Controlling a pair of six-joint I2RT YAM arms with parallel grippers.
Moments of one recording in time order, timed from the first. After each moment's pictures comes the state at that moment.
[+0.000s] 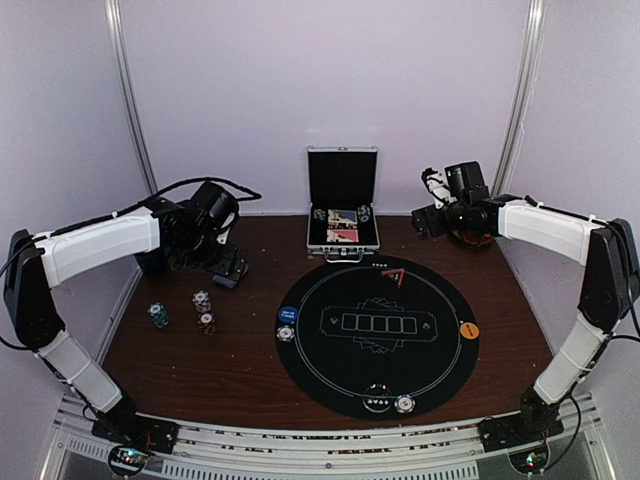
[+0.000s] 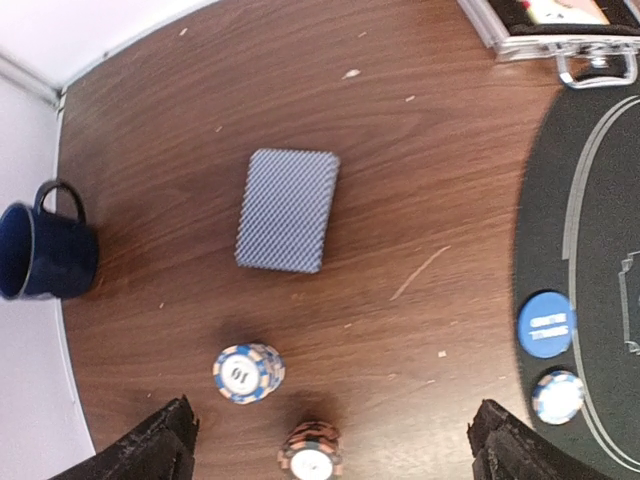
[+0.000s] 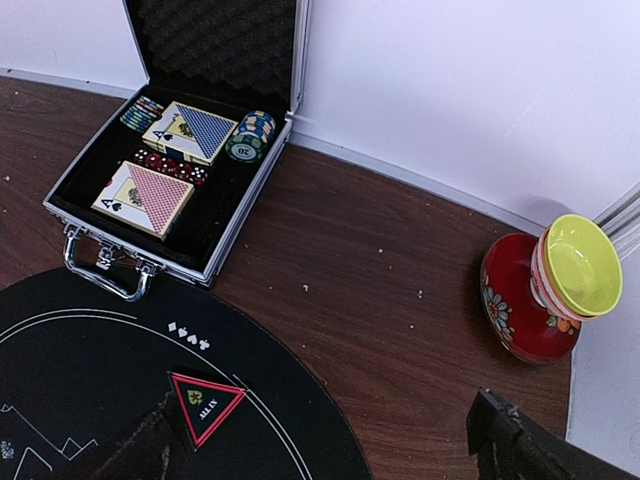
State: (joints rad) left arm -0.61 1.57 1.29 -0.76 -0.32 -0.25; right arm 0.35 1.66 1.30 -0.26 0.16 -0.08
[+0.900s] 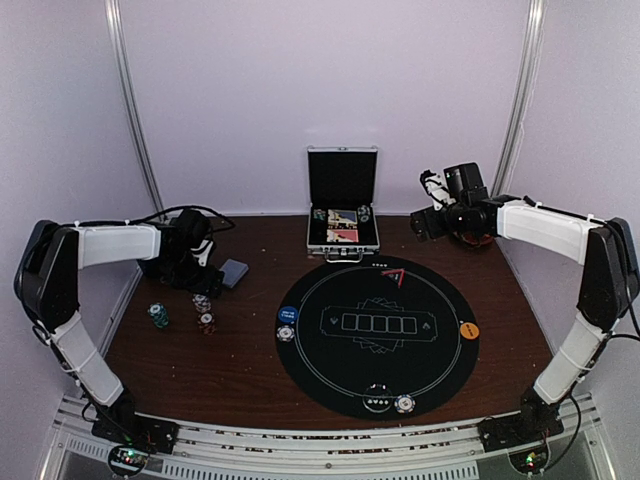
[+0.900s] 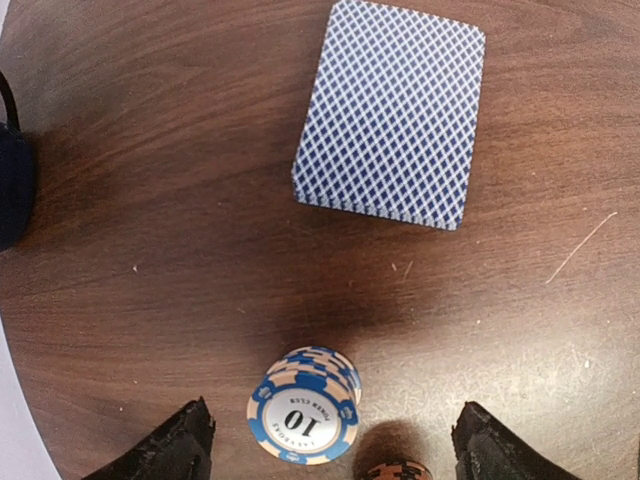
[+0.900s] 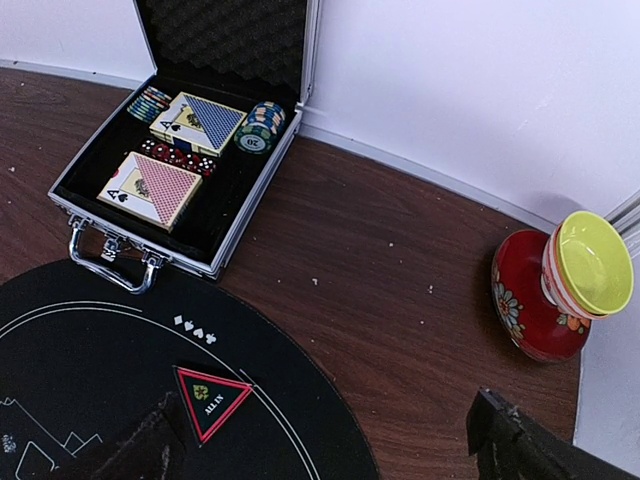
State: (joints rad) left arm -0.34 1.69 1.10 -0.60 -0.14 -0.14; right arm 0.35 1.66 1.30 -0.27 0.14 -0.08
